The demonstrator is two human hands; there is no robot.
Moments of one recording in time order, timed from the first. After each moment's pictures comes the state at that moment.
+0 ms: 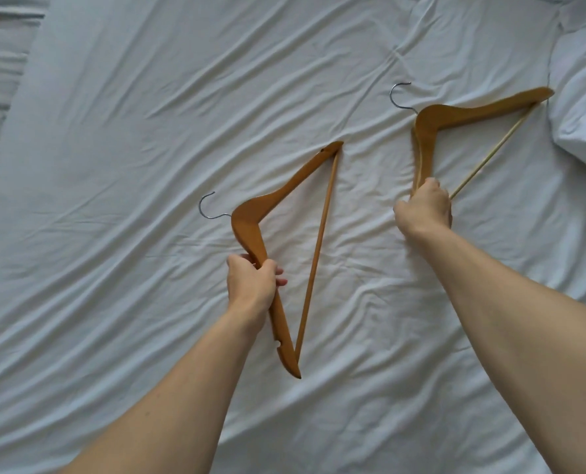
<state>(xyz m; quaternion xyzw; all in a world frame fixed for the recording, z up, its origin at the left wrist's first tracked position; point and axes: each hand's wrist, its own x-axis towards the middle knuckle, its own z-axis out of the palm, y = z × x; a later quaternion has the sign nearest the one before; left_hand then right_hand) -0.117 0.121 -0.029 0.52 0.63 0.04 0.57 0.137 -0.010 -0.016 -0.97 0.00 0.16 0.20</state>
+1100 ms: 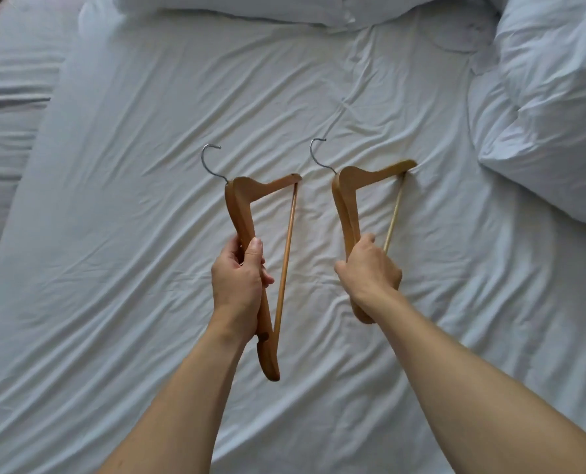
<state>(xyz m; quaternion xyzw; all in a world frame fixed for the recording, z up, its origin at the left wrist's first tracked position) -0.100 0.107 0.087 0.59 0.46 0.18 0.64 0.037 -0.028 0.061 -0.96 -0.06 0.23 0.11</state>
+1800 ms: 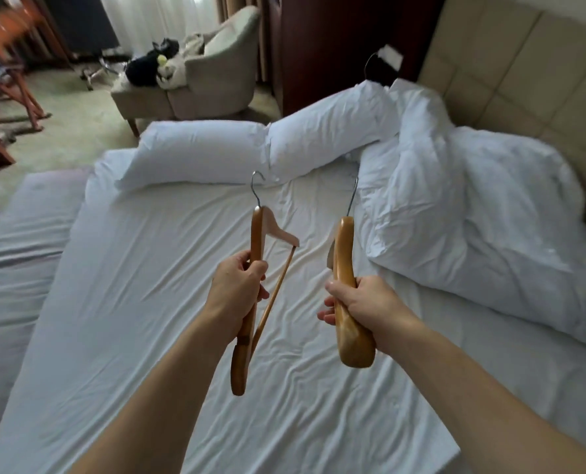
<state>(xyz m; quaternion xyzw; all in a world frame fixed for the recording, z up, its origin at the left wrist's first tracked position) -0.052 0.060 0.412 0.75 0.30 0.08 0.58 0.015 -0.145 0.415 -0.69 0.08 0.34 0.63</state>
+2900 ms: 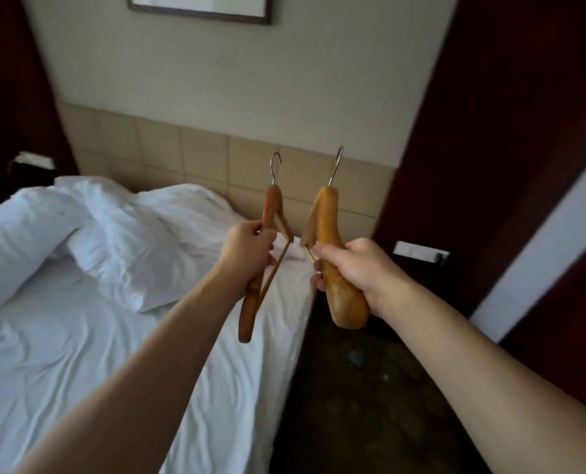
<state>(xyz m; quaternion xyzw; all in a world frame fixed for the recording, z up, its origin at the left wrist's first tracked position) -0.235 -0.213 0.657 0.76 -0.20 -0.14 0.60 -0.384 -0.327 0.694 -0.66 0.33 -0.14 0.66</state>
